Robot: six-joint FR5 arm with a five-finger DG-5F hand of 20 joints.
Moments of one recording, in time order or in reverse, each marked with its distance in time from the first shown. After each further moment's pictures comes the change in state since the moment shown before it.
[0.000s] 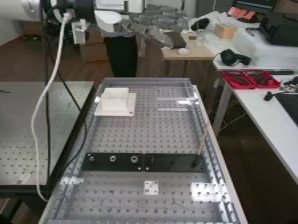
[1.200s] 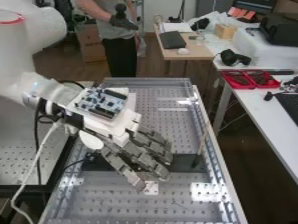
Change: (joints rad) arm -0.208 -0.249 -0.136 0.229 0.120 -0.059
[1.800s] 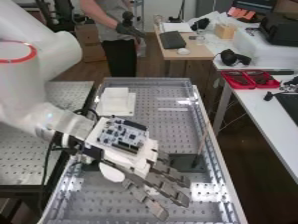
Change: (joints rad) arm -0.092 -0.173 0.145 0.008 -0.161 -0.060
